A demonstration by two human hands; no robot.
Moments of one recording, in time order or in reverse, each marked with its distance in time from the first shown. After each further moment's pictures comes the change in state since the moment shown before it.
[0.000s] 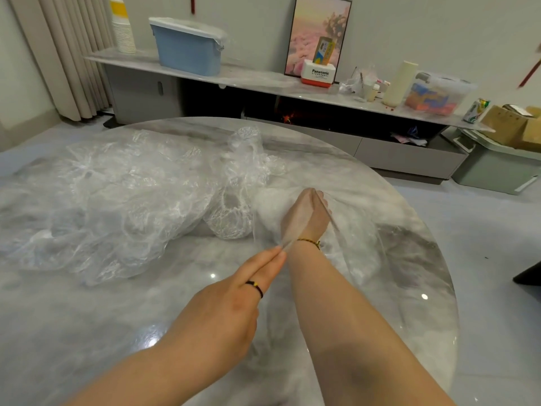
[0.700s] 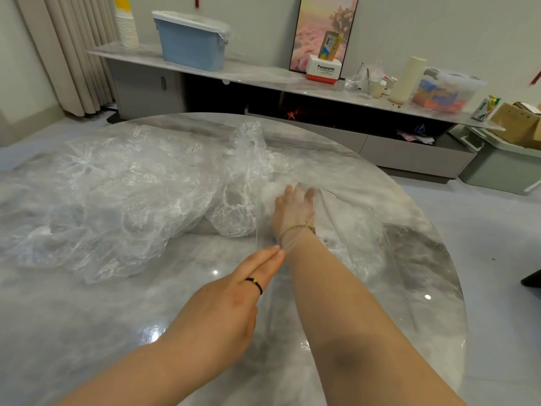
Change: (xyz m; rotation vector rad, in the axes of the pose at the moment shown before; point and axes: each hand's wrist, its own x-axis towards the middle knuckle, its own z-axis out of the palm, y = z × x) left_hand 0.008 0.009 -0.006 -0.176 -0.272 -0.167; right_hand 0.012 0.000 0.026 -0.630 -0.215 -0.446
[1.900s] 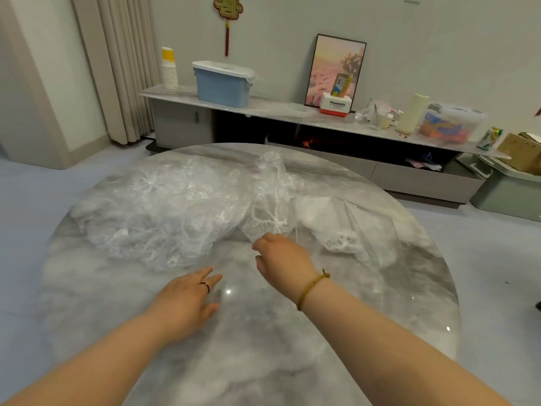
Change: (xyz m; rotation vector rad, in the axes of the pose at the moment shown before) left_hand -0.054 -0.066 -0.034 0.377 -0.234 -0.314; right_hand -0.127 -0.026 -0.083 0.473 0.222 -0.507
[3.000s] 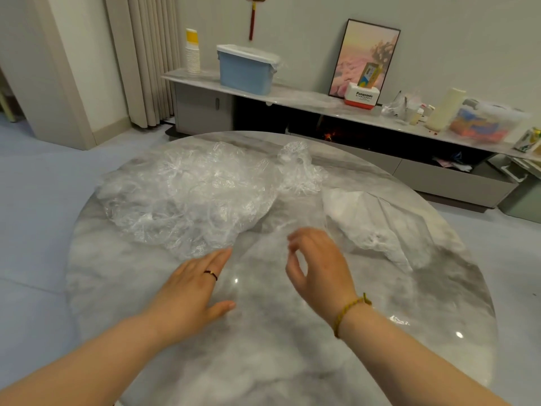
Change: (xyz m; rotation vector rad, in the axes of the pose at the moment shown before) left_hand -0.019 -0.019 0.000 -0.073 0.226 0.024; right_hand -0.016 -0.004 0.019 0.244 0.587 -0.115
